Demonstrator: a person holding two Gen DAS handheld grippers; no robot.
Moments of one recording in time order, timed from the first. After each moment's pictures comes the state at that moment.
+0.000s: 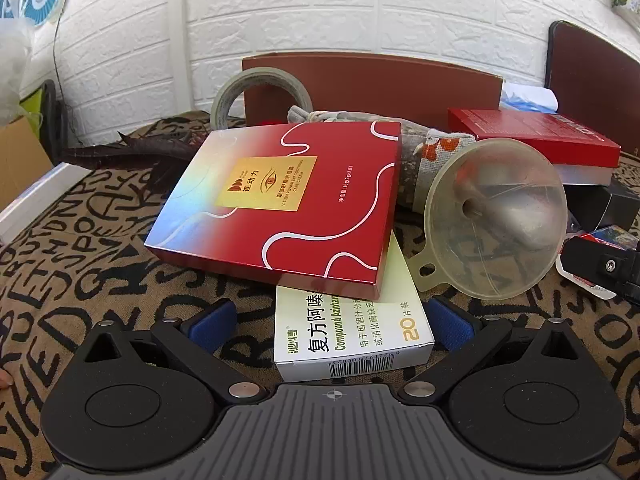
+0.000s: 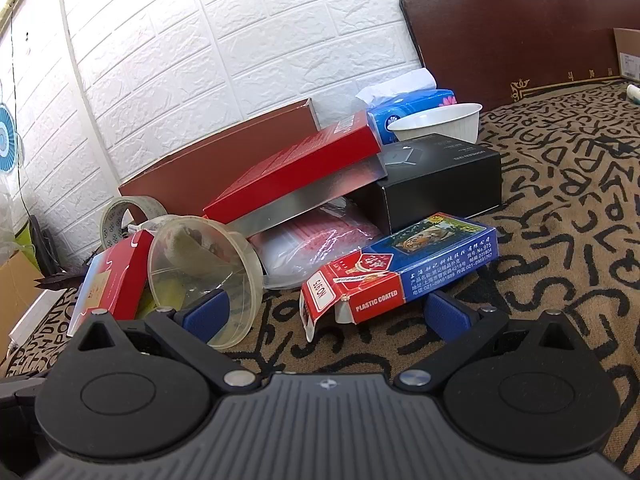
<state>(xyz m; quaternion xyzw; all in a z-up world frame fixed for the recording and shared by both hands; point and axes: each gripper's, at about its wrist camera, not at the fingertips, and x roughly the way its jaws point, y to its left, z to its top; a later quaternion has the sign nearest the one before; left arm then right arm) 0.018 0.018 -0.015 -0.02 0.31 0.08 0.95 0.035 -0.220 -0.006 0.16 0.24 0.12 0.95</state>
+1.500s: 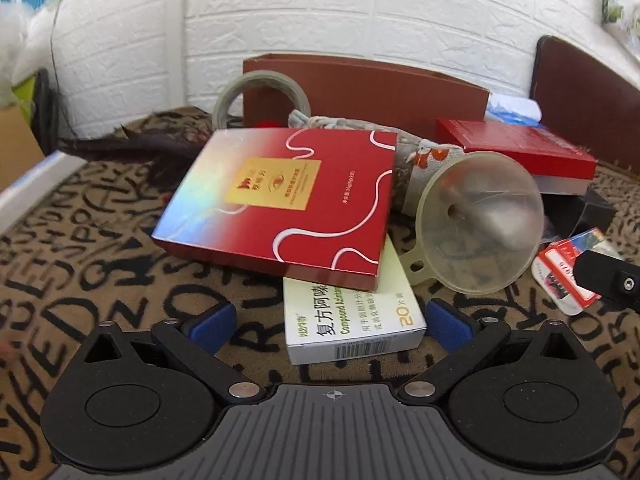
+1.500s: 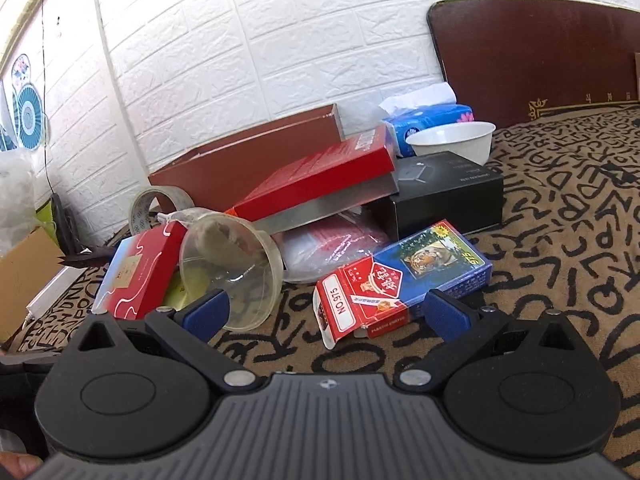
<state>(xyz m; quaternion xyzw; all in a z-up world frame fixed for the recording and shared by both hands) 0.002 0.027 -0.006 -0.03 0.31 0.06 0.95 0.014 -0.226 0.013 0.13 0.24 0.16 0.95</state>
